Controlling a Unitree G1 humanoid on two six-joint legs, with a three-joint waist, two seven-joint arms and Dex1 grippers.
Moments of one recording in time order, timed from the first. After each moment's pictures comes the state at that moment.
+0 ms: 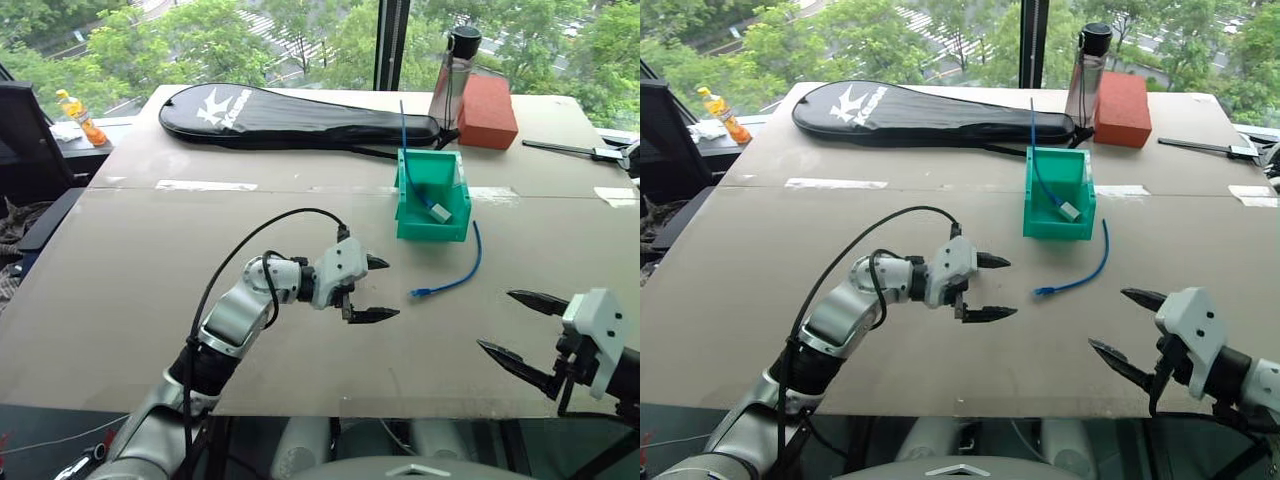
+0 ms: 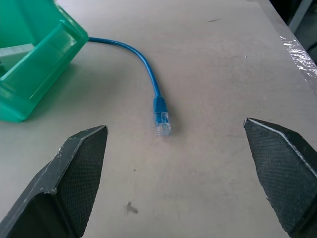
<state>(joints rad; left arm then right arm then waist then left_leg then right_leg) -0.48 0.47 -0.40 -0.07 -0.22 0.31 -1.06 0.44 -0.53 -0.56 -0.89 0.36 0.63 1.02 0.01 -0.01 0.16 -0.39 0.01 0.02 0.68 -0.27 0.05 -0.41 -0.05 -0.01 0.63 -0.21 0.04</state>
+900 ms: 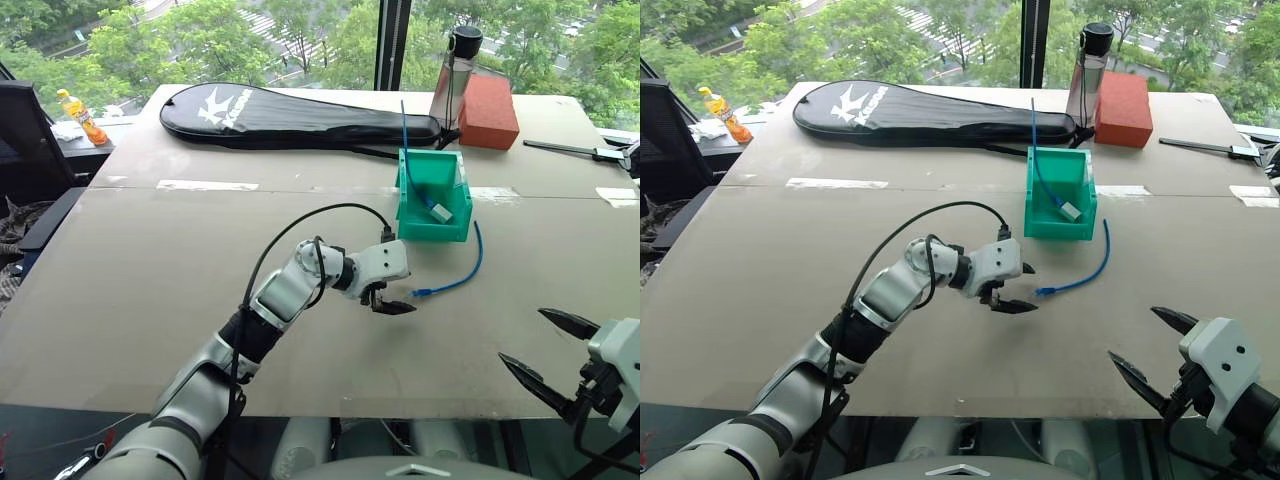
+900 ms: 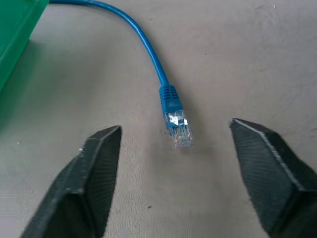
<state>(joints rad) -0.66 0.35 -0.55 0.12 -0.01 0.37 -1.08 0.70 -0.52 -0.59 -0.95 0.43 0.49 0.82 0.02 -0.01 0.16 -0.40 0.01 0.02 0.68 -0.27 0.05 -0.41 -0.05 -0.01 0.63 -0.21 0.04</state>
